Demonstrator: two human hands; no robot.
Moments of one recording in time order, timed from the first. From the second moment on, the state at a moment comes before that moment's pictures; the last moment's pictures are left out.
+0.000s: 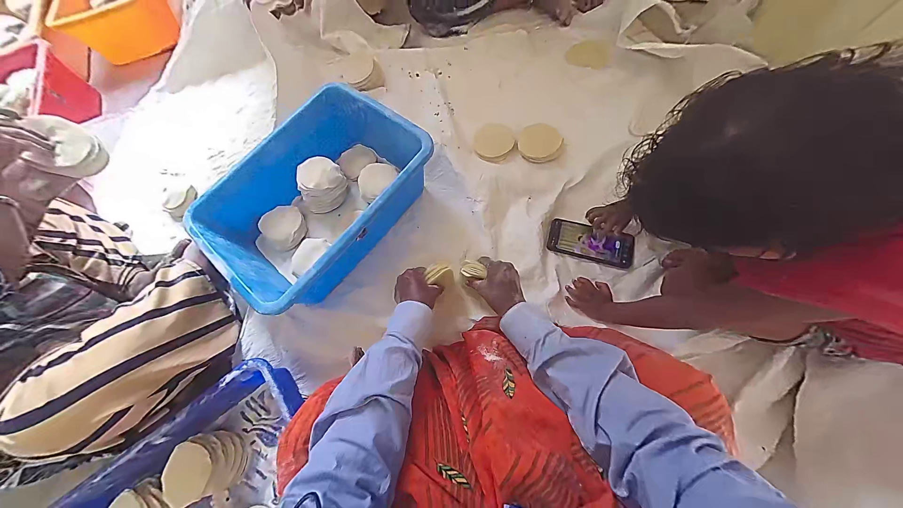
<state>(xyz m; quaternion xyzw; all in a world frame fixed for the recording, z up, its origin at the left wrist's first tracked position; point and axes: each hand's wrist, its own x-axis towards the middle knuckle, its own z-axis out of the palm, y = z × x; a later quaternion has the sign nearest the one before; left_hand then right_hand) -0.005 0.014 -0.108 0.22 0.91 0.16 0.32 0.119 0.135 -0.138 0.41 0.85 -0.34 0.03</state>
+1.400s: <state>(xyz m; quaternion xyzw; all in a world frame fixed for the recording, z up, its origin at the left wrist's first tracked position) -0.009 0.012 -0.112 0.24 0.91 0.12 0.33 0.121 0.139 -0.143 0.39 0.85 -0.34 0.02</state>
